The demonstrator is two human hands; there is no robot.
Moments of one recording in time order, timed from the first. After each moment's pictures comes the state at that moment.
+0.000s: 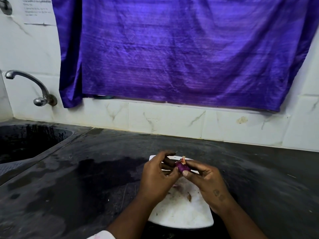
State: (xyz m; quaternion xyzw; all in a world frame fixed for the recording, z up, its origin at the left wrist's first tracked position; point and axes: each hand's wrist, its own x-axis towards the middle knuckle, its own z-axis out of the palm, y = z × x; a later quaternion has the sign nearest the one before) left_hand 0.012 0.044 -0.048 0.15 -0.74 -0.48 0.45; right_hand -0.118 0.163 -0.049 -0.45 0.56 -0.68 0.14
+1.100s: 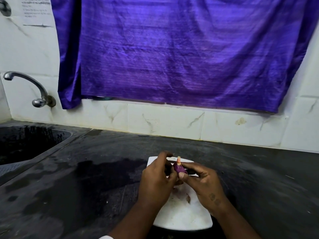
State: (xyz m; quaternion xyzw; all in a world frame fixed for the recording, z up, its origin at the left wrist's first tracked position) left_hand 0.015 0.055 -0.046 0.20 -0.80 -0.31 0.47; right_hand -0.112 0.159 -0.051 -0.48 0.56 -0.66 0.11
